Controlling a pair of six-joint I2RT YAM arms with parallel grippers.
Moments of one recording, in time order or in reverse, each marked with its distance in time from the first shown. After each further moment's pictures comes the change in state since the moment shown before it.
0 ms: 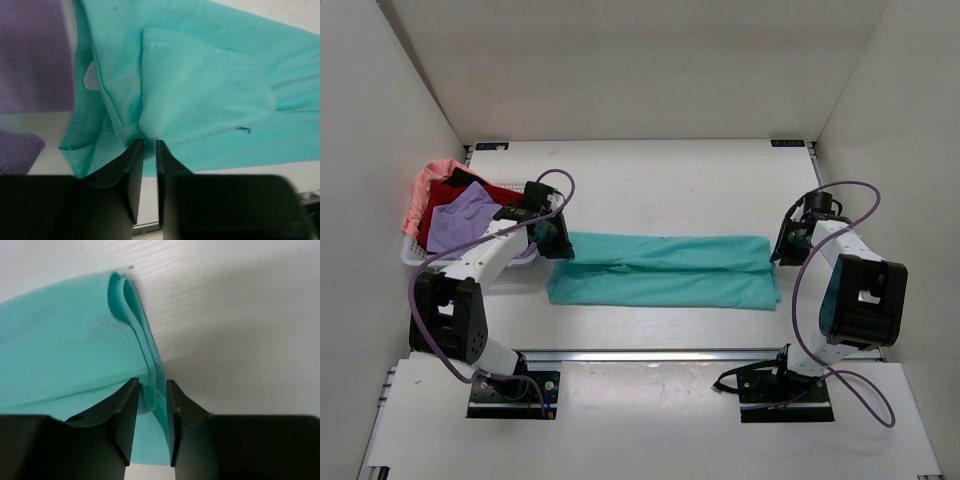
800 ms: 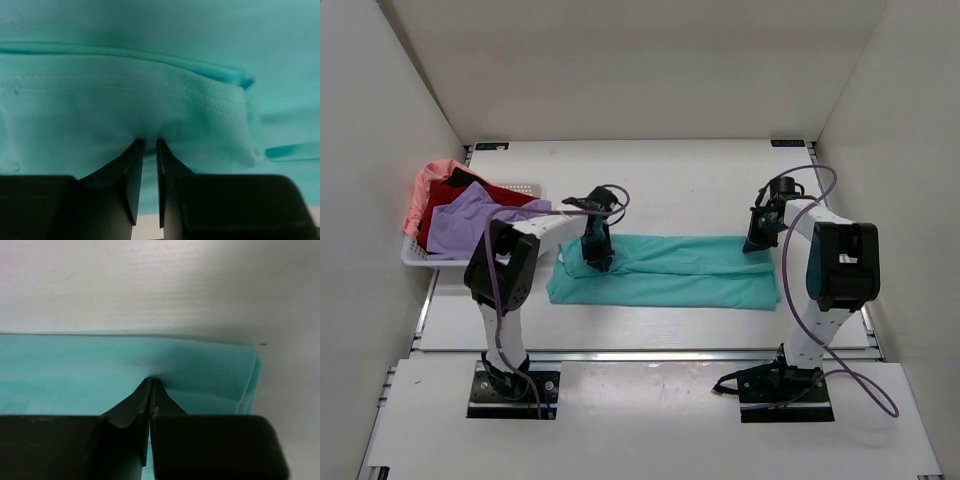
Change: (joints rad) left arm -0.276 0.396 0.187 -0.032 -0.141 -0.180; right arm 0.174 0.245 0.190 0.011 -0.101 0.022
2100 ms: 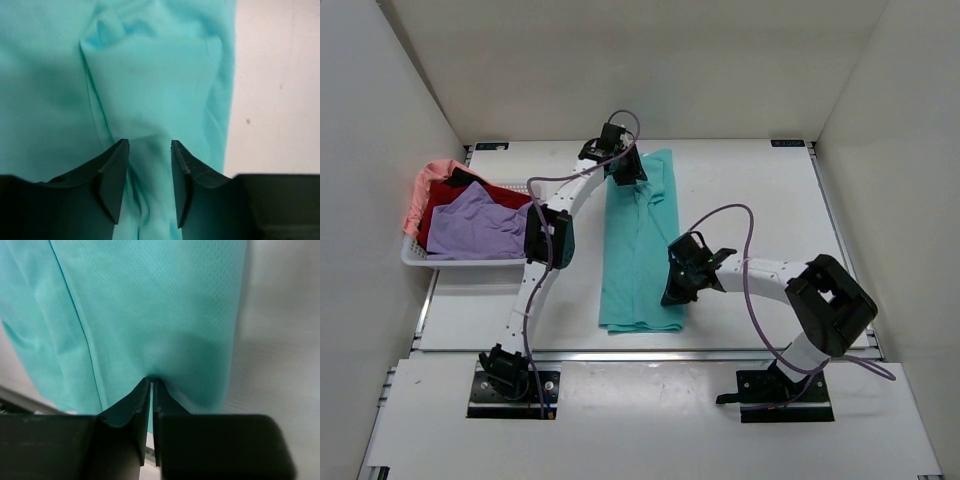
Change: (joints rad) left arm 0.118 0.875 1.379 0.029 0.198 0.051; right arm 0.781 -0.228 -0.371 0.276 0.084 0.754
